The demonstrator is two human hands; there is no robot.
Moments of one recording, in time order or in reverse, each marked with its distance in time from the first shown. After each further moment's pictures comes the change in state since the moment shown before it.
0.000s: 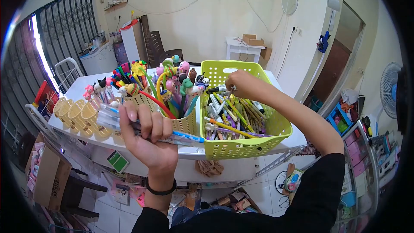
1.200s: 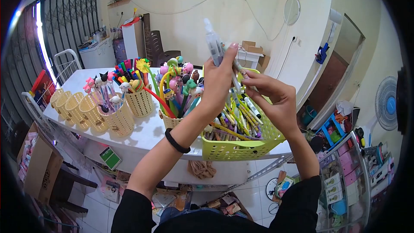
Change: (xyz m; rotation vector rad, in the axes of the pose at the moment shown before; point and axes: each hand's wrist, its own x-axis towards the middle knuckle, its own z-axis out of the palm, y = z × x) left_hand 0.063 -0.103 0.018 0.655 -0.008 -0.414; right_hand -0.073 -0.068 -0.044 0.802 0.729 -0.022
